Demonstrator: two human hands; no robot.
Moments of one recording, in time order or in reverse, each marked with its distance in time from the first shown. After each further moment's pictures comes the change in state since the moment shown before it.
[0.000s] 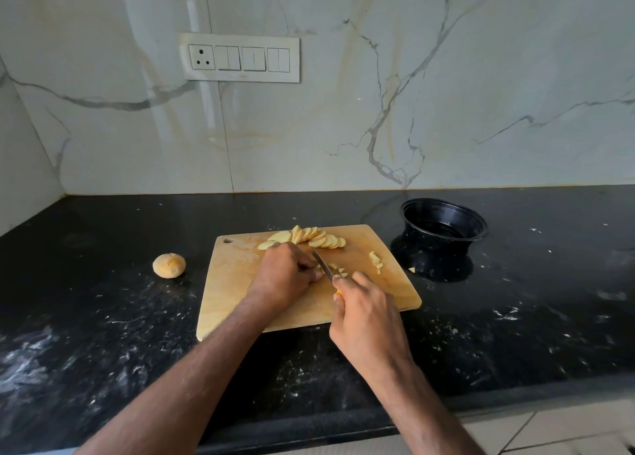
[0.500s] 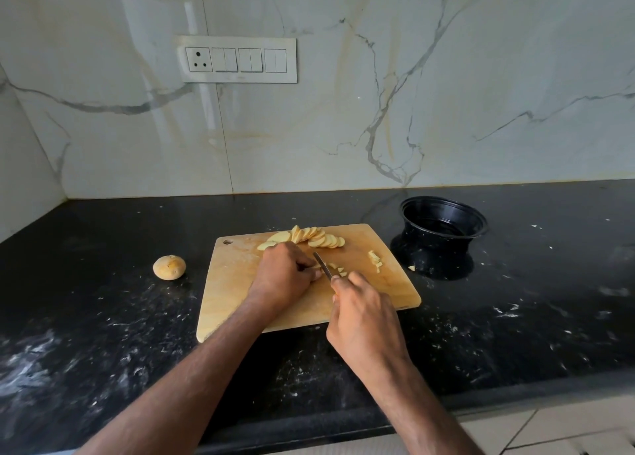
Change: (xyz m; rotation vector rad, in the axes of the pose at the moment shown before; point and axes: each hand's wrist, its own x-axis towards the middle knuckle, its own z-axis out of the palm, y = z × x) left_hand 0.001 0.000 0.002 0.042 0.035 -0.003; right_hand 0.000 -0.005 -0.002 -0.070 -0.097 0.050
